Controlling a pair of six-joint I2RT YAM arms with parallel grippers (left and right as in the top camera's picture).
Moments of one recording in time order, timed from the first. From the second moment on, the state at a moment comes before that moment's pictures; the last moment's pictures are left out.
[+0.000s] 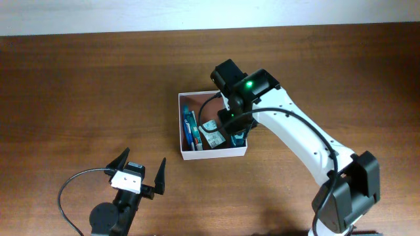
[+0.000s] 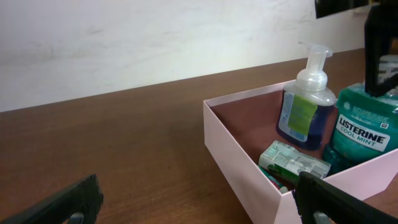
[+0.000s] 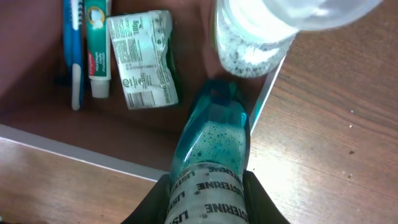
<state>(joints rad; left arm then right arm) -0.13 0.01 0.06 -0.15 0.17 0.07 0.57 1.85 1.67 -1.27 0.01 0.22</state>
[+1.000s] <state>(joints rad) -0.13 0.01 0.06 -0.15 0.17 0.07 0.57 1.85 1.67 -1.26 0.01 0.21</state>
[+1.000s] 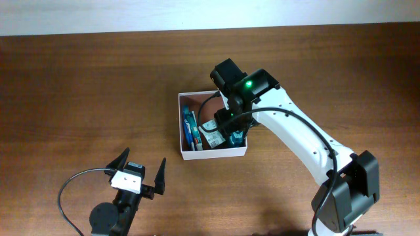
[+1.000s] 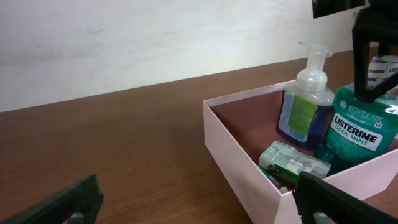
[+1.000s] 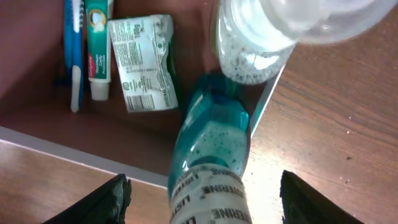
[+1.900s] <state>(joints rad) -0.13 0.01 0.06 -0.15 0.17 0.07 0.57 1.01 1.76 -1.44 0.01 0.22</state>
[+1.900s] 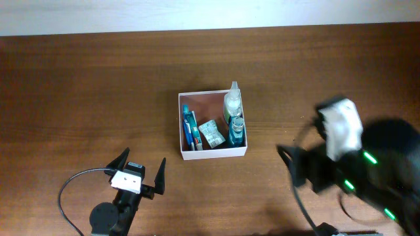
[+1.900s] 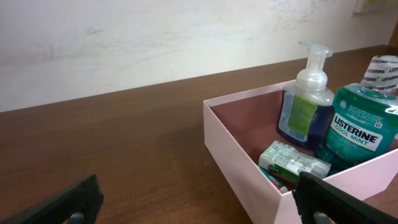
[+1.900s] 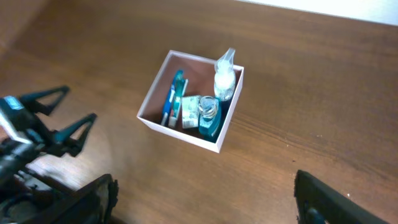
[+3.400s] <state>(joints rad) -0.13 0.01 0.06 -0.15 0.17 0.07 0.57 0.17 1.78 -1.67 0.00 0.26</state>
